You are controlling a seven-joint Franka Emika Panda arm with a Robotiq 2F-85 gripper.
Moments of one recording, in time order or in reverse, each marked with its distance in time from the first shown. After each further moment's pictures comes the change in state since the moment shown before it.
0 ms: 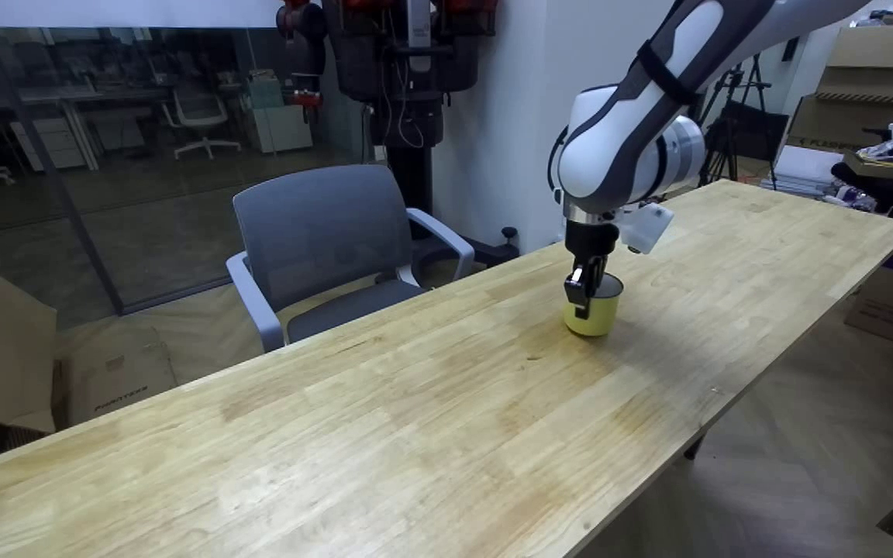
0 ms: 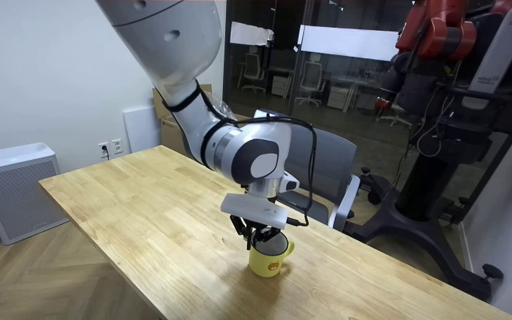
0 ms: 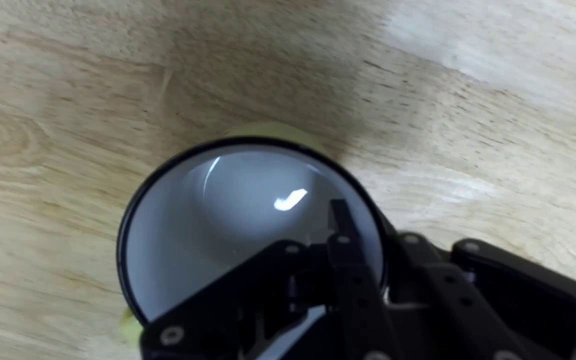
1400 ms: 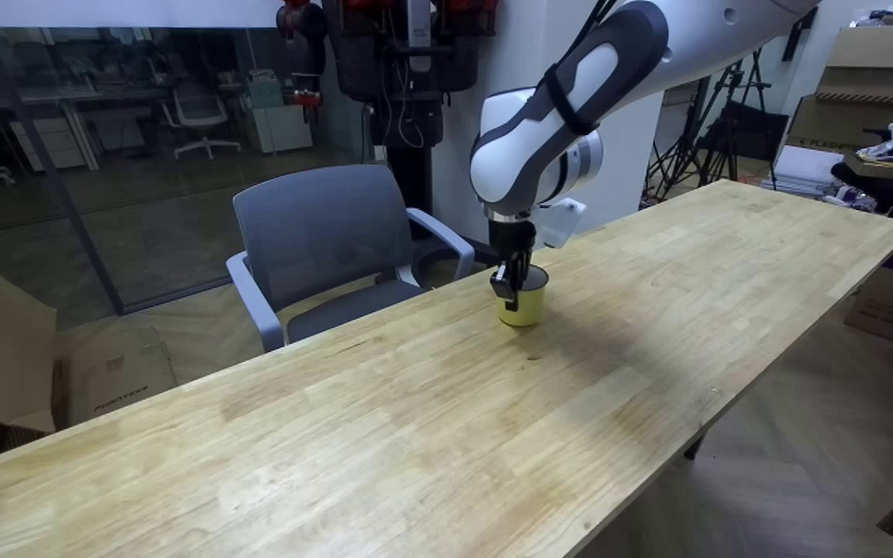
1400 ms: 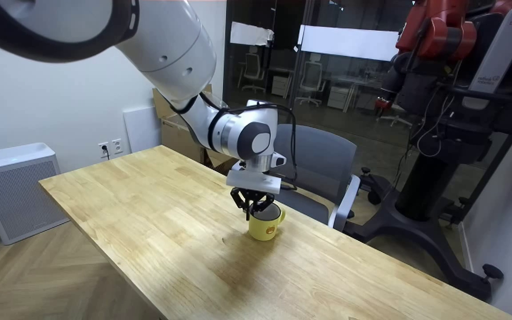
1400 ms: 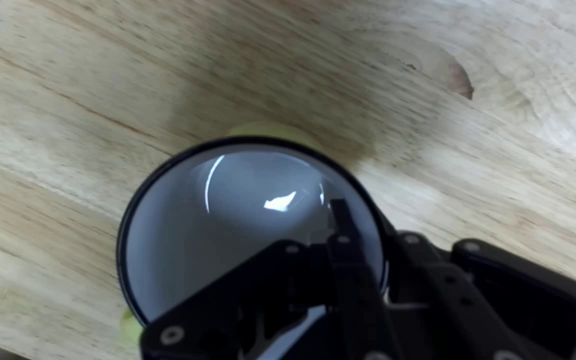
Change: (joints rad) arm 0.123 0.231 0.009 0.436 -0.031 -0.187 0.021
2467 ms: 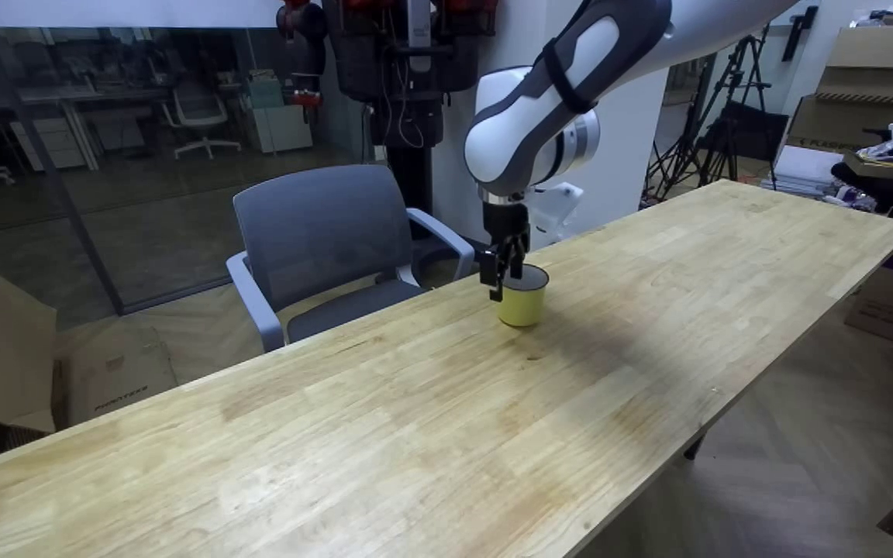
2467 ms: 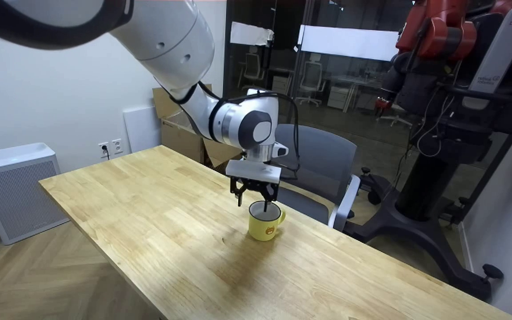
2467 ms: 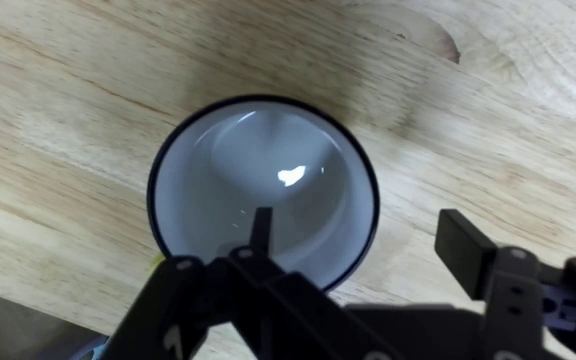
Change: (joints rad) arm 0.009 -0.035 -0.001 0.008 0.000 -0.013 0.063
